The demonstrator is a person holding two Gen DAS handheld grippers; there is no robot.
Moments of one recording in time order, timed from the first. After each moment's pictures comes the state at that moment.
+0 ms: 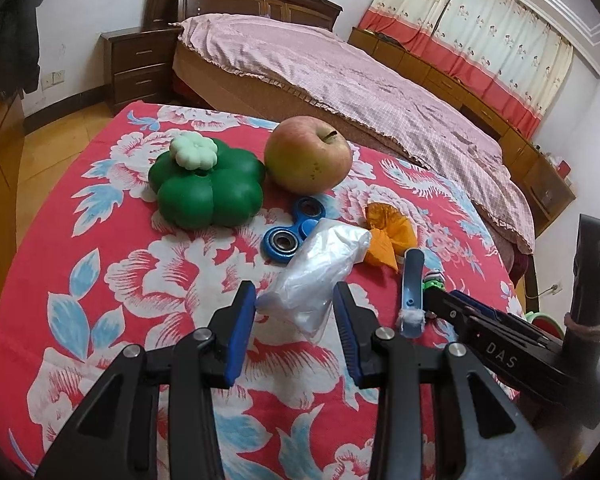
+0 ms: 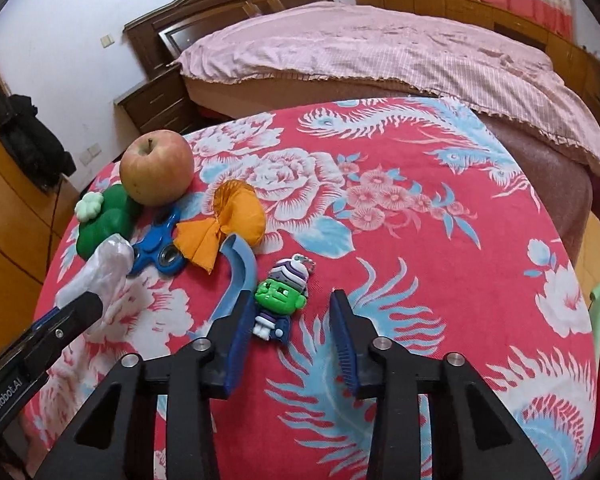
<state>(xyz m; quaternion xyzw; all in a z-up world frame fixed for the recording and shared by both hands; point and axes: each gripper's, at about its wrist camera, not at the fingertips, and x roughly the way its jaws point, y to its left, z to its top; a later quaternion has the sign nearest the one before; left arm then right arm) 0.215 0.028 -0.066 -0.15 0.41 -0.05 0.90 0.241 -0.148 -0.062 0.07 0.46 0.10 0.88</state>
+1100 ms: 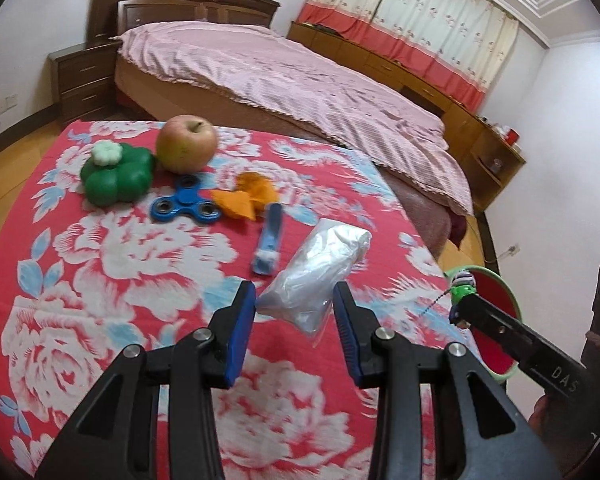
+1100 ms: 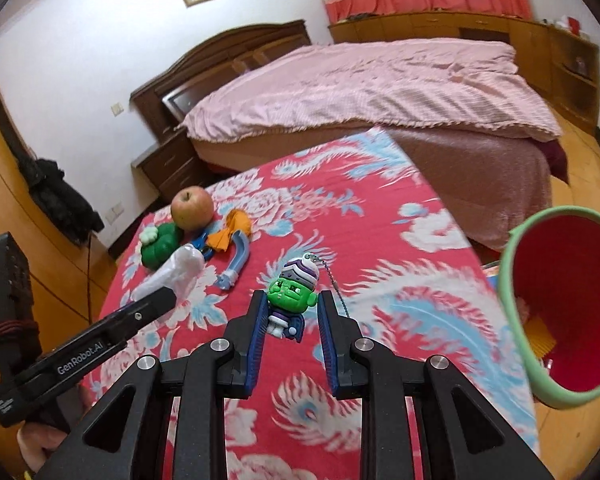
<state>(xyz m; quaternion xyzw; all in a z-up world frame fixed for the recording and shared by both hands) 0.148 -0.048 -0.021 -0.12 0.40 -0.15 0.89 0.099 -0.246 0.011 0.16 0.38 0.08 0.91</state>
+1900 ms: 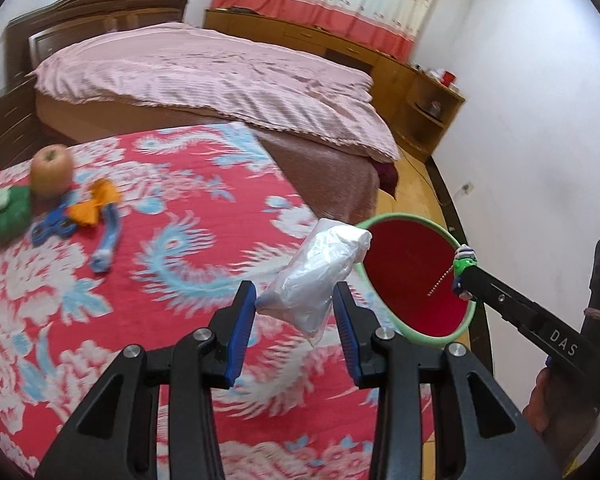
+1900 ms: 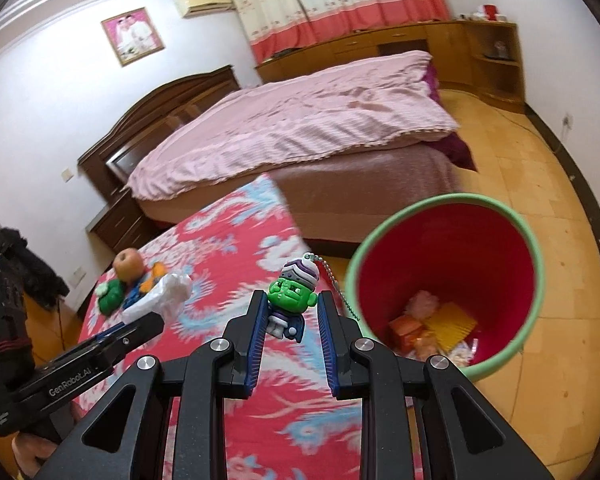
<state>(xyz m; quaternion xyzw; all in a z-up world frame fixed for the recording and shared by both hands) 0.118 -0.184 -0.001 -0.04 0.42 -0.27 0.87 0.028 -0.371 0.022 0.22 0.33 -0.05 0.91</state>
